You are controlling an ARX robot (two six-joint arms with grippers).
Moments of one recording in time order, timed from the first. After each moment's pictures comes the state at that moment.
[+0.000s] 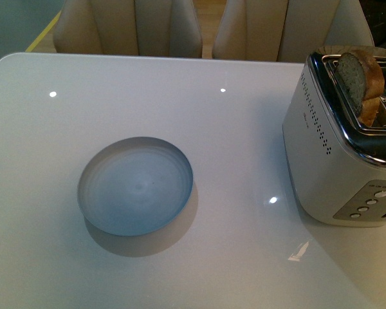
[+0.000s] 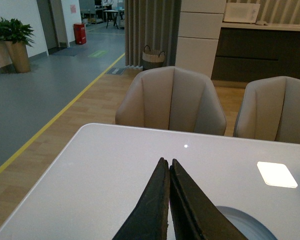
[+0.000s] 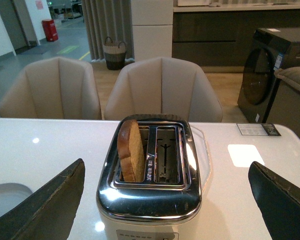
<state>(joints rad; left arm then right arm) 0.00 0.51 0.01 0.50 0.00 -0.01 0.00 0.00 0.02 0.00 0.00 0.00</state>
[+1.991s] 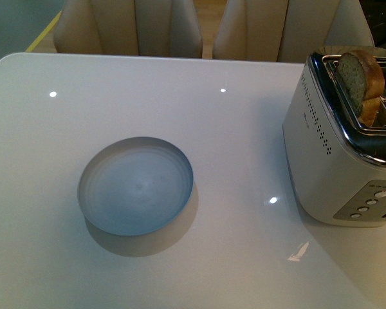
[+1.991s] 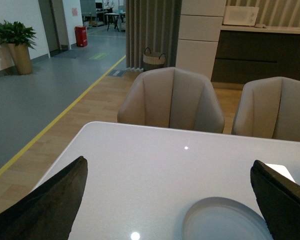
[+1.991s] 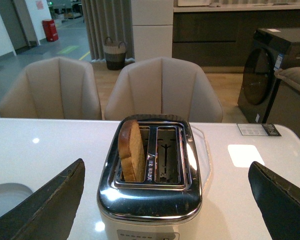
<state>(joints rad) 0.00 0.01 0.01 0.00 0.00 -0.01 0.00 0.00 0.02 0.00 0.00 0.00</state>
